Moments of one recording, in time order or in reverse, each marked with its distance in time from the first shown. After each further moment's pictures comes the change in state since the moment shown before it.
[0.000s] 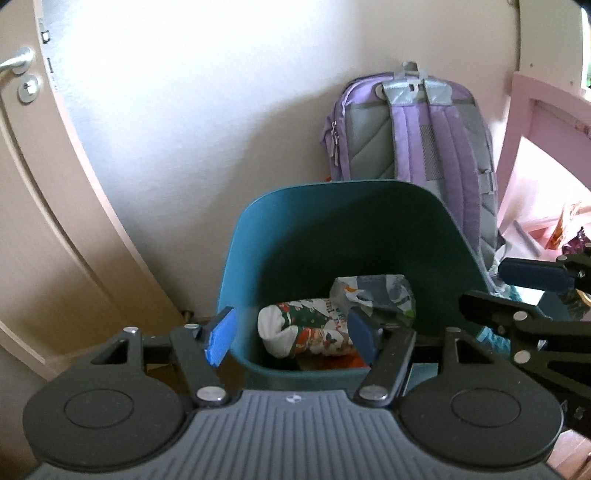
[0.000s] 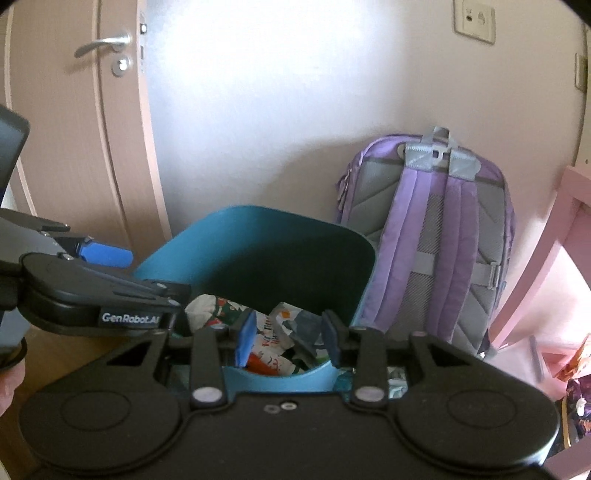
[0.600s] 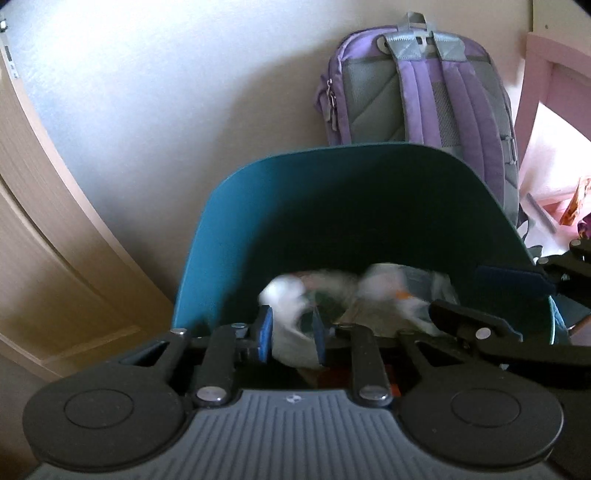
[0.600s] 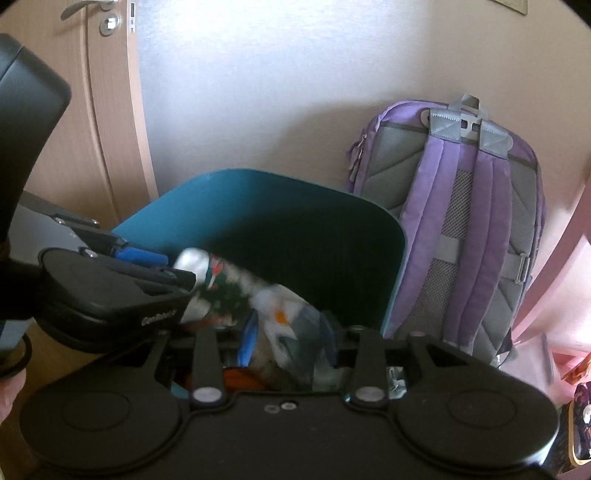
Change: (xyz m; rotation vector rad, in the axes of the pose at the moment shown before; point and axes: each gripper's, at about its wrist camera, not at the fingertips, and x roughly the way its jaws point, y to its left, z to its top) left arm 0.072 -0.008 0.008 0.062 0.120 0.012; right arm 0.072 -0.011 -0.003 -0.029 0.088 -0.002
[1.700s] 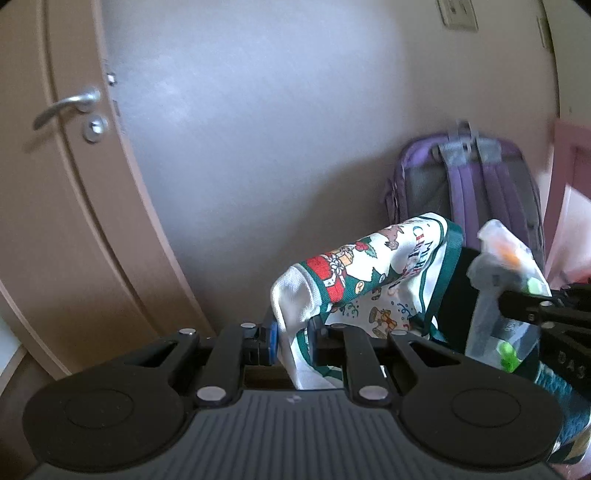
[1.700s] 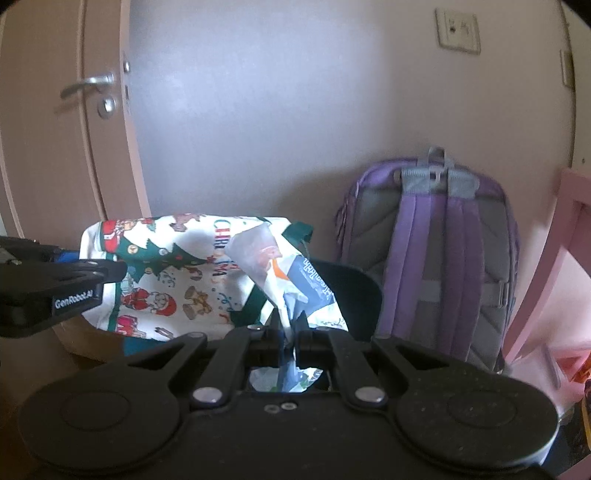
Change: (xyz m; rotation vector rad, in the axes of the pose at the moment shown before) left arm -0.082 0.025 -0.013 -0.086 -0.256 0.173; right arm -0.042 -0.007 0.008 0.096 -0.178 0.001
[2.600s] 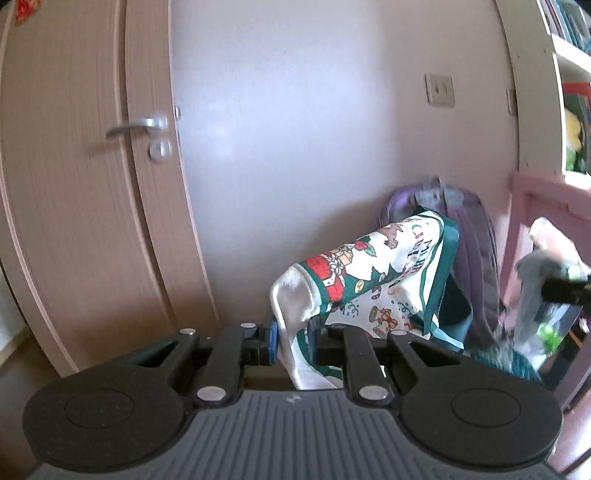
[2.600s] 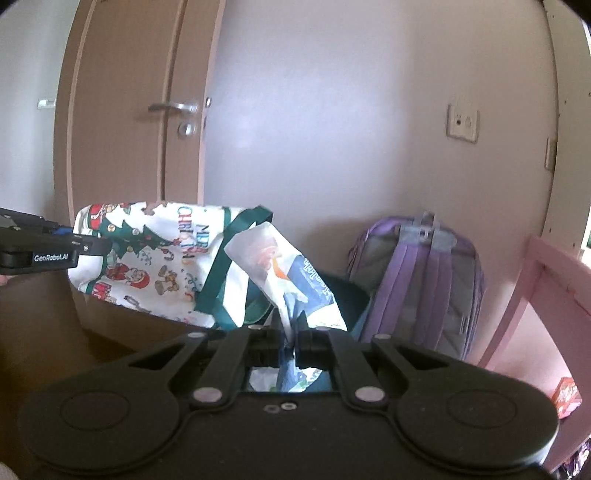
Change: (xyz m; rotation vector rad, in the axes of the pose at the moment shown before) left arm -0.161 0.064 -0.058 -0.087 -0.193 -0.043; right arm -0.171 0.038 -0.036 -0.168 -0.160 0.031
